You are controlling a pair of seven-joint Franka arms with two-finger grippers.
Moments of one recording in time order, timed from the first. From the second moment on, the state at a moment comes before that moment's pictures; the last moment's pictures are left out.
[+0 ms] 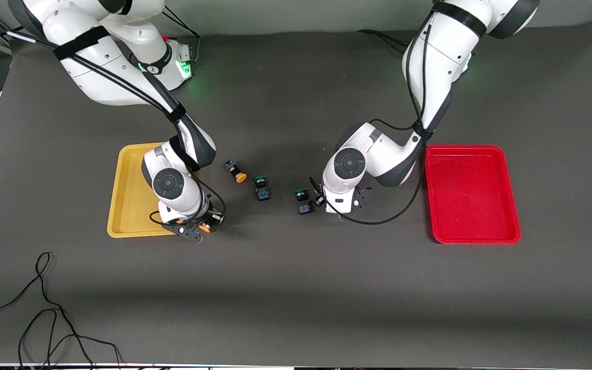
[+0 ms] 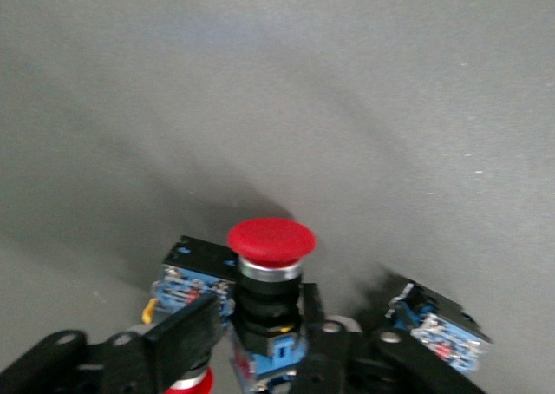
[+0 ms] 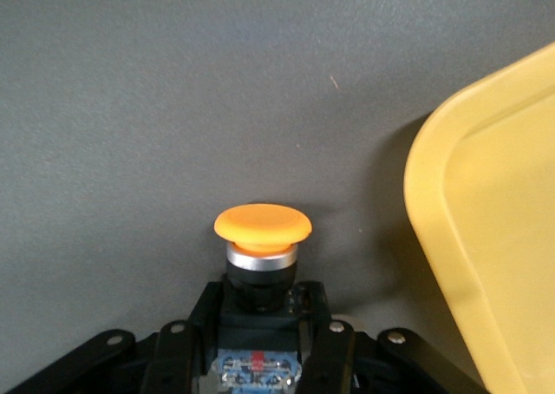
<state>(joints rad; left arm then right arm) -0.44 0.71 -0.27 -1.68 0.03 2.36 -1.45 0.18 0.61 0.19 -1.90 -0.21 2.46 0.95</state>
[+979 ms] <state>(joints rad) -0.45 0.75 -0.27 -1.57 0.03 2.25 -1.46 0.13 0.23 -0.12 -2.16 0.12 2.34 0.16</state>
